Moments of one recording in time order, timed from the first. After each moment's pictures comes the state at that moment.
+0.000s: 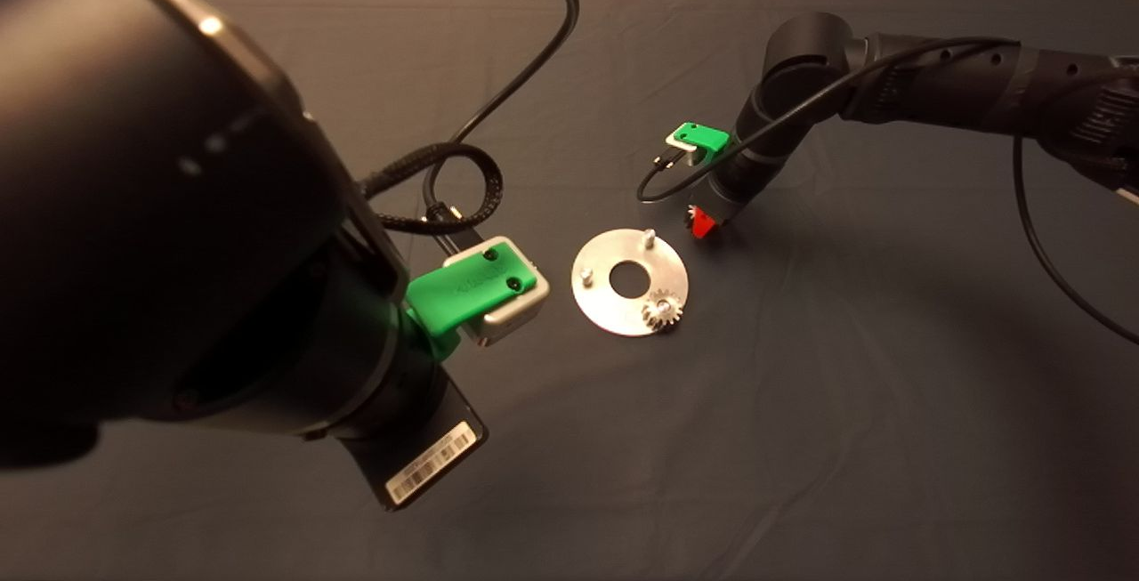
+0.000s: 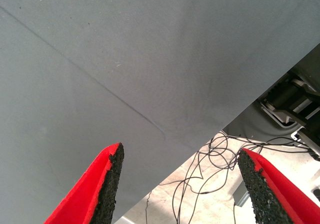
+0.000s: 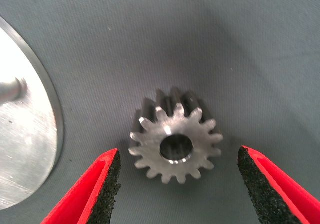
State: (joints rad) left arm -0.85 2.65 -0.44 -0.02 1.53 -1.34; right arm 0.37 2.69 -1.51 -0.34 -1.41 0.47
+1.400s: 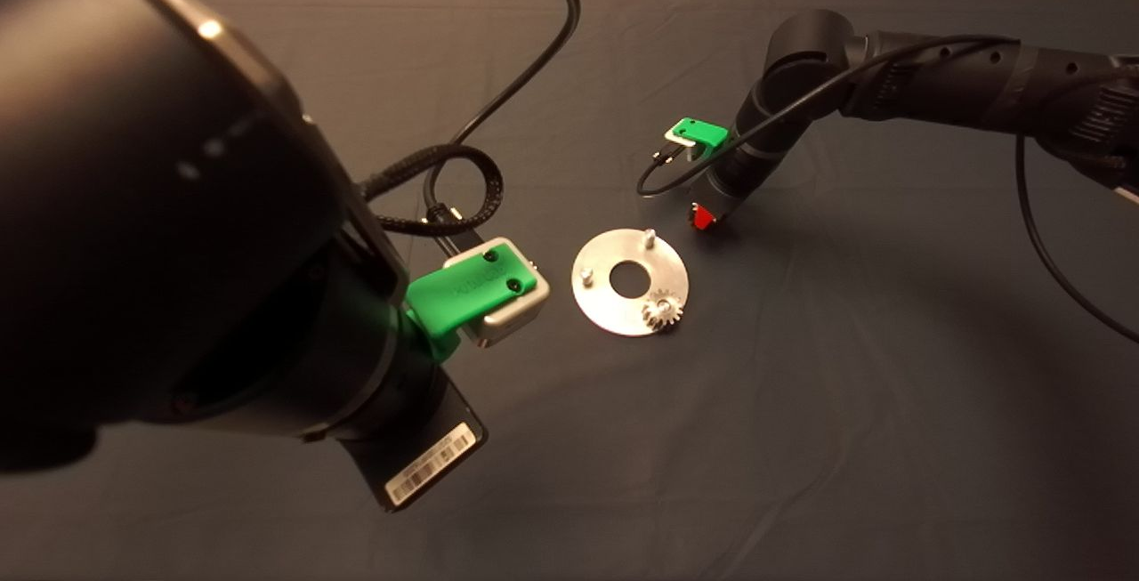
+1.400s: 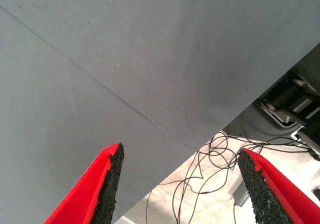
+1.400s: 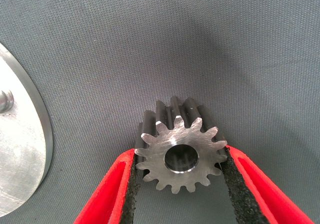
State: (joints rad) left arm -0.85 2.65 -0.44 -0.02 1.53 -1.34; right arm 0.37 2.69 -1.53 -0.34 -1.39 0.47
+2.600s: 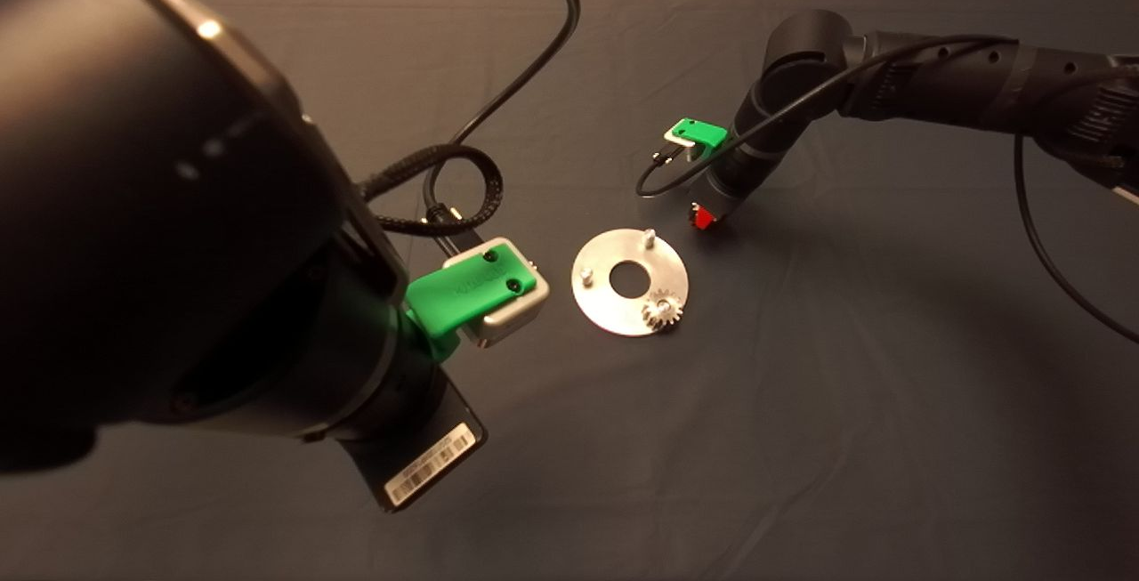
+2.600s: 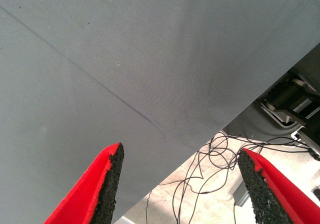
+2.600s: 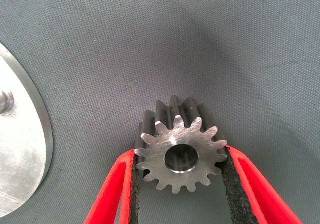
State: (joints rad) left arm -0.85 2.65 -0.44 -0.02 1.53 -1.34; right arm 0.37 2.69 -1.53 -0.34 -1.39 0.47
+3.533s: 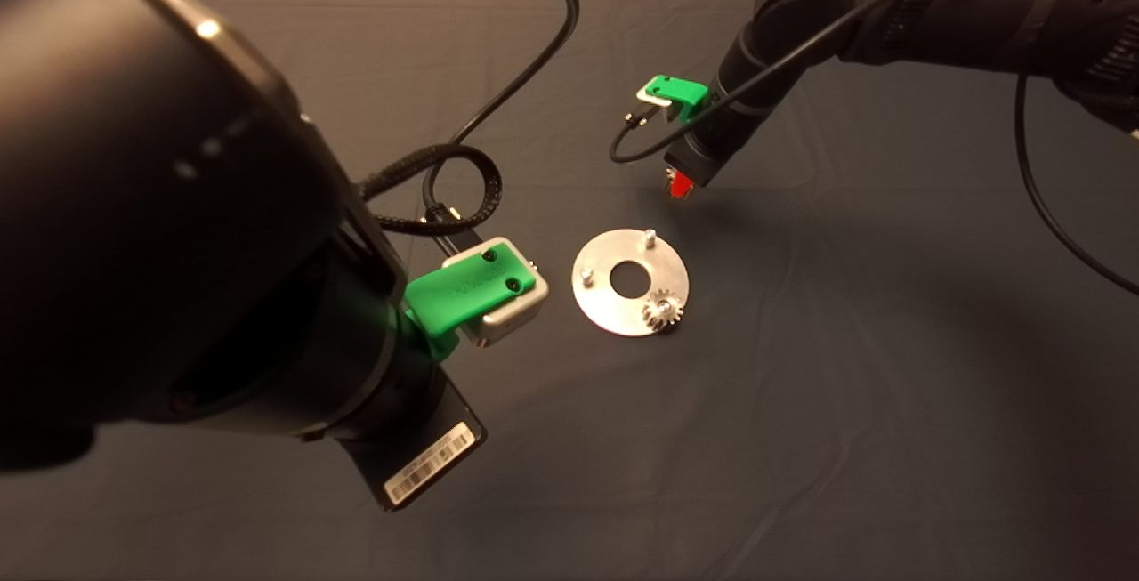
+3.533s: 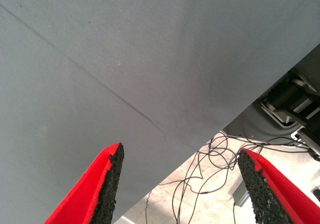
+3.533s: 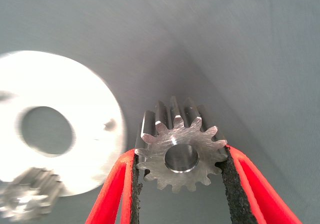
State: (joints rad) left arm -0.85 2.64 -0.44 -0.02 1.53 -1.34; right arm 0.49 2.75 -1.48 -0.25 -1.39 0.47
